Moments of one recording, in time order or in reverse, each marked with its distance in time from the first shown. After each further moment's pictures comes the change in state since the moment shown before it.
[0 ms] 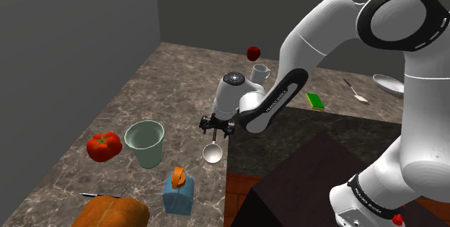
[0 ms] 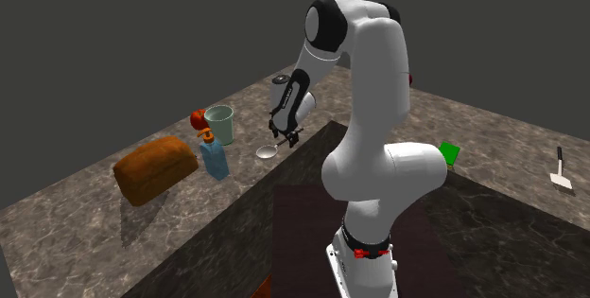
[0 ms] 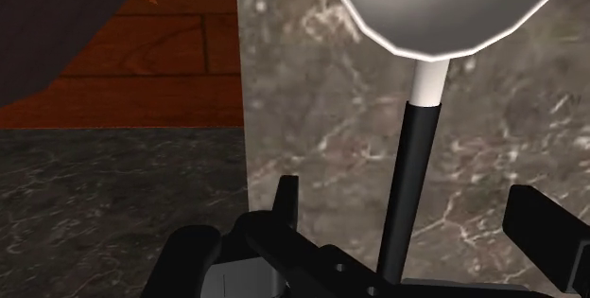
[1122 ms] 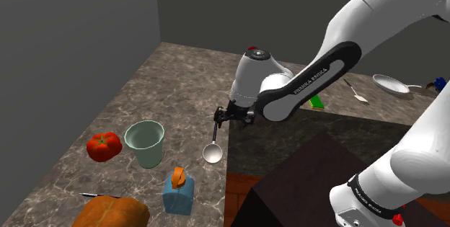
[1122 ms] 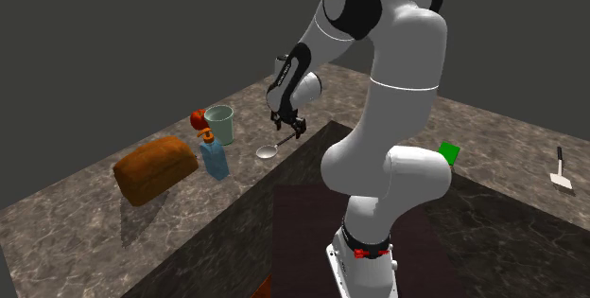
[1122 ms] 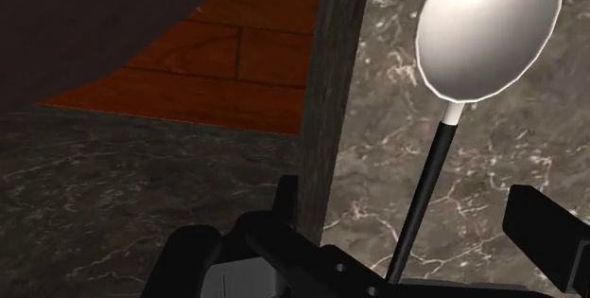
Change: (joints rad) arm -0.245 -0.380 0.286 -0.267 0.335 -0.138 -0.386
